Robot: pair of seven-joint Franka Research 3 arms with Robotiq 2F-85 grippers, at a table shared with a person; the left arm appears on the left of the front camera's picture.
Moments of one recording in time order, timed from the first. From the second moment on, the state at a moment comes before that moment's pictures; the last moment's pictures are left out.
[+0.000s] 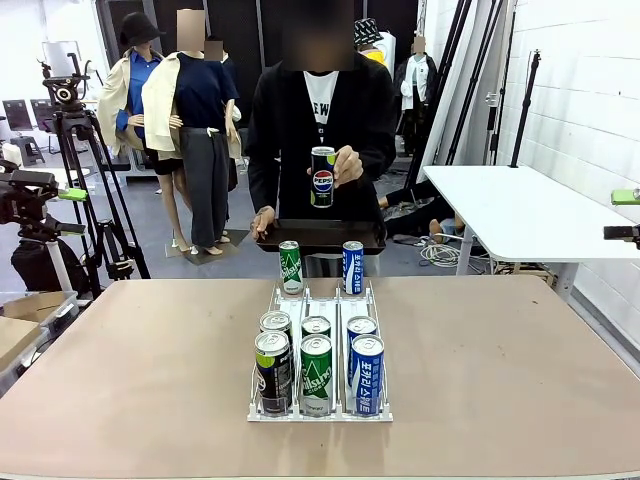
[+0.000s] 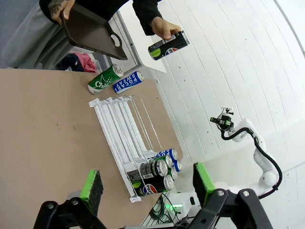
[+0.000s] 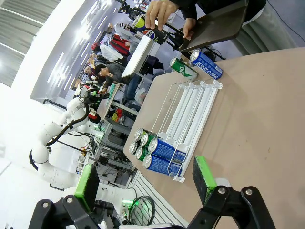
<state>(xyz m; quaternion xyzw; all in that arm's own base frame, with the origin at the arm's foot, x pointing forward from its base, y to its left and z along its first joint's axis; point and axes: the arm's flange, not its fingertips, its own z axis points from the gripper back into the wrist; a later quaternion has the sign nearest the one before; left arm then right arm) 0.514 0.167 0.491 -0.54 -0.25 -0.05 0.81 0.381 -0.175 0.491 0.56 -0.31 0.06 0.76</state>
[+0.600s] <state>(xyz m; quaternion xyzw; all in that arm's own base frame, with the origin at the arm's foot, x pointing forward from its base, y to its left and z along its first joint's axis) 0.514 0.167 0.491 -0.54 -0.25 -0.05 0.81 0.381 -0.175 0.491 0.56 -0.31 0.06 0.76</state>
